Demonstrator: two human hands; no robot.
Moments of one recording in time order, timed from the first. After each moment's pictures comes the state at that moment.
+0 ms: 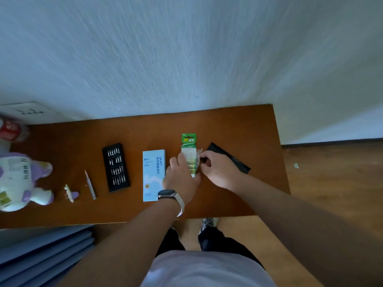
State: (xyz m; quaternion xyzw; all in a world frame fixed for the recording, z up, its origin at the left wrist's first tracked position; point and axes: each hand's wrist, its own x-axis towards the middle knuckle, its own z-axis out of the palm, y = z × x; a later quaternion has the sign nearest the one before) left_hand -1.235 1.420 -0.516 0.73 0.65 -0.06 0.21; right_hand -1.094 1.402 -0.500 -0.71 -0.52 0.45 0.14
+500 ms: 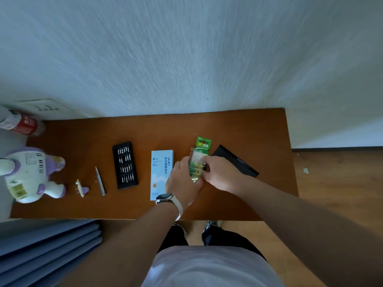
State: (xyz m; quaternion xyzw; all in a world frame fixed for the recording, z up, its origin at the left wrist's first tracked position) left_hand -1.254 1.419 -0.518 0.70 0.65 0.01 0.29; right_hand -1.105 1.414 -0.508 -0.66 -0.60 0.44 0.09
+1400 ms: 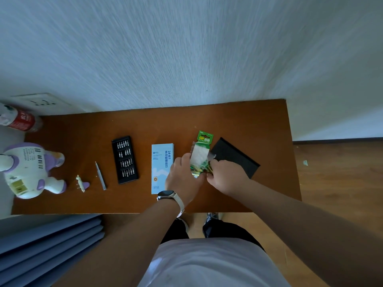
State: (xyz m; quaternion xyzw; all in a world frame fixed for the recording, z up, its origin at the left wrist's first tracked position) left_hand -1.258 1.412 -0.512 0.72 0.64 -0.01 0.26; right_hand -1.113 1.384 -0.512 -0.69 -0.66 0.29 -0.06
